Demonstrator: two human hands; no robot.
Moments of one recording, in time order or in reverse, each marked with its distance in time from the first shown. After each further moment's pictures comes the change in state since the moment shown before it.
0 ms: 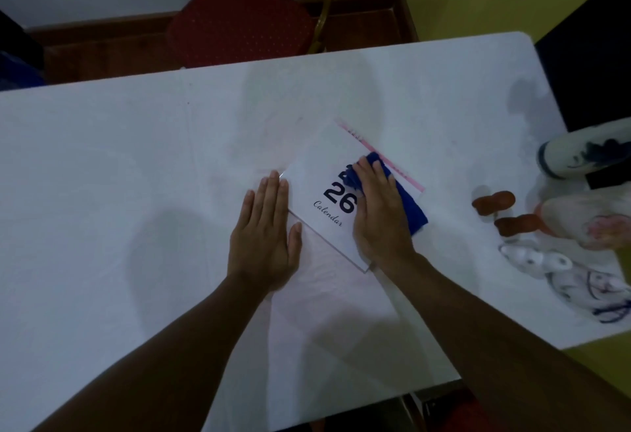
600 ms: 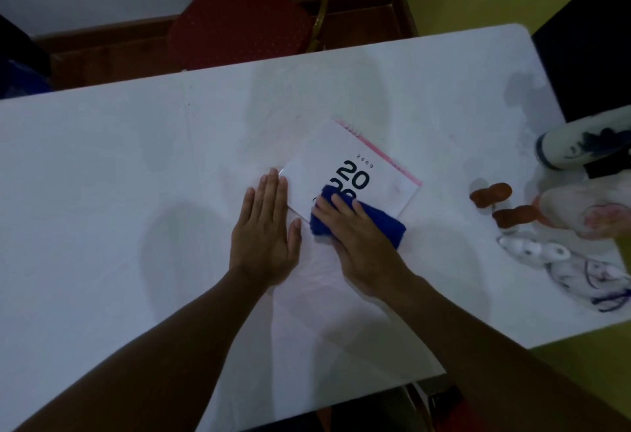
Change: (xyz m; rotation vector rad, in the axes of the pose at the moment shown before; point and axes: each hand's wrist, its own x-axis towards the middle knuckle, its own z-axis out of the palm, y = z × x) left_hand 0.000 -0.002 0.005 0.007 -0.029 -0.012; right_hand -0.050 0.002 0.003 -0.046 -0.239 -0.419
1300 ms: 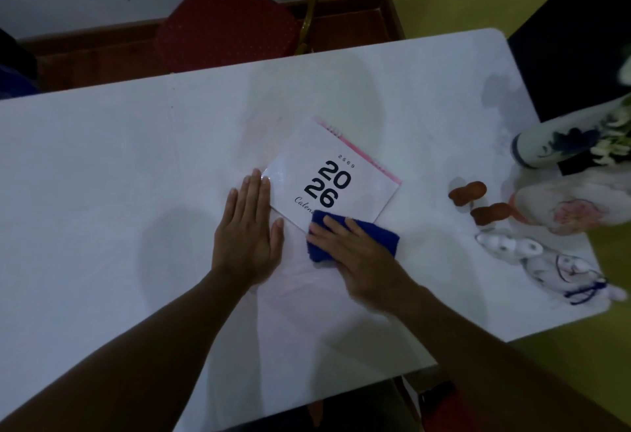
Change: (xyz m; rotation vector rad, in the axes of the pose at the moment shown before) left_hand 0.000 -0.003 0.003 -0.009 0.031 0.023; right_hand -0.036 0.021 -0.011 -0.014 -0.048 -0.117
